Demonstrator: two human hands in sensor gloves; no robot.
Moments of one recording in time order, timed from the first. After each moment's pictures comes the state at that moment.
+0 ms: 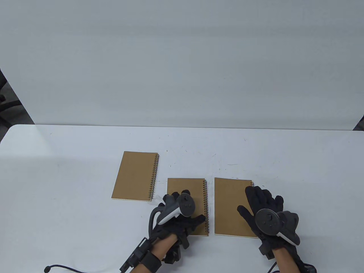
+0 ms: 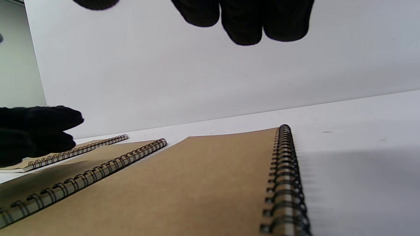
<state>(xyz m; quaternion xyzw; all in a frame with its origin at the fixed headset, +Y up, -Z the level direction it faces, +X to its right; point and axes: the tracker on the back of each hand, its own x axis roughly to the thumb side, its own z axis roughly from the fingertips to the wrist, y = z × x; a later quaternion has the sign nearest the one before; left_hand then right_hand) -0.042 -0.767 -0.366 -0.24 -0.11 0.11 0.96 0.227 -0.715 -0.320 0.12 -0.10 0.98 0.13</state>
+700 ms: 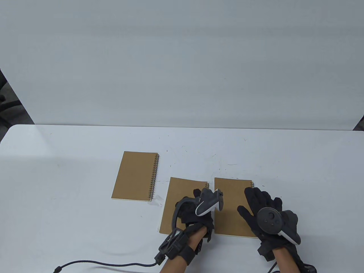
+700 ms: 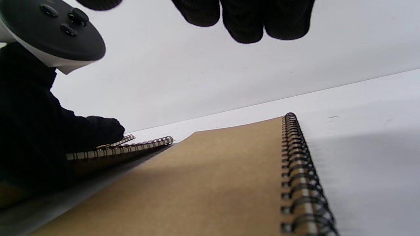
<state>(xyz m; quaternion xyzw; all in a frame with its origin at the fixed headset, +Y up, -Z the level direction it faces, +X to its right) 0.017 -0.752 -0.390 -0.27 -0.01 -0.05 0.96 0.230 -0.716 -0.322 0.12 -0.09 0.98 0.16</state>
